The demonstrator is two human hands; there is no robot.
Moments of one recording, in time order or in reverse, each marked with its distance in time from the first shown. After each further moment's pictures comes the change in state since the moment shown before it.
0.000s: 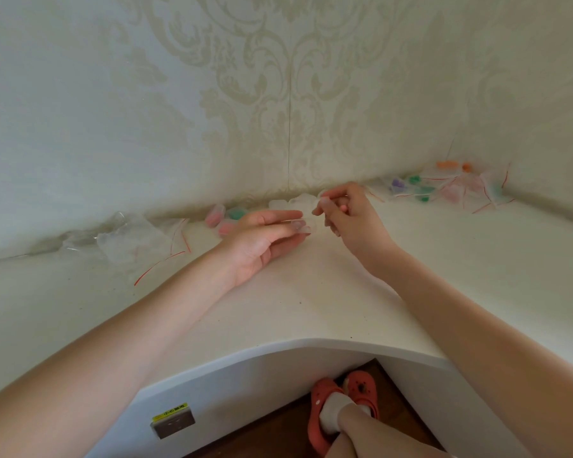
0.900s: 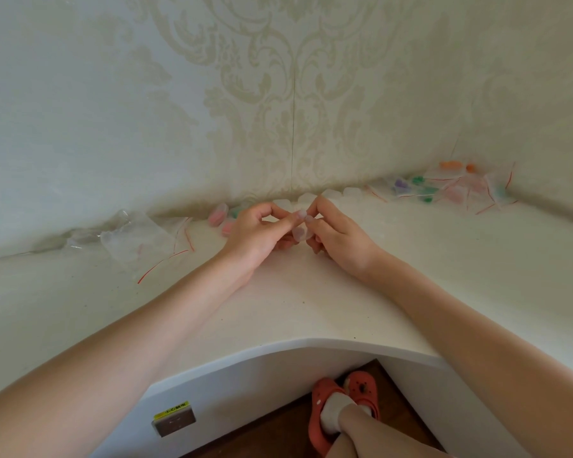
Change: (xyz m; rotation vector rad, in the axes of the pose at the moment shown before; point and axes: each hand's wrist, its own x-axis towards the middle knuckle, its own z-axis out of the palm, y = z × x) left_hand -0.002 -0.004 -0.001 0.345 0.176 0.212; right_hand -0.015 -0.004 0.011 -0.154 -0.286 -0.071
